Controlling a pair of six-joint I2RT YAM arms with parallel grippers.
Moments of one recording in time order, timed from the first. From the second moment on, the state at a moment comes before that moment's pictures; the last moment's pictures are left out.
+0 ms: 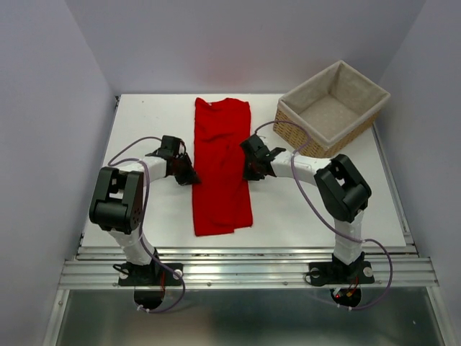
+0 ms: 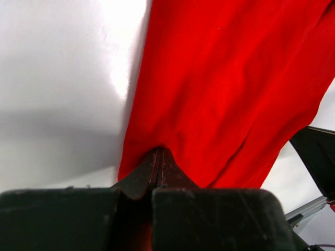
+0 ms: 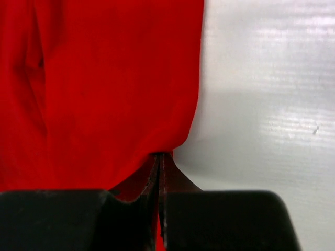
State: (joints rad) left arm -0.20 1.70 0.90 -0.26 0.30 -0.63; right arm 0.69 1.96 1.30 -0.34 0.16 0.72
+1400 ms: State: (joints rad) left arm -0.28 1.10 0.54 -0.45 0.27 -0.79; right arm 0.79 1.54 0.80 -0.21 -0.06 0.93
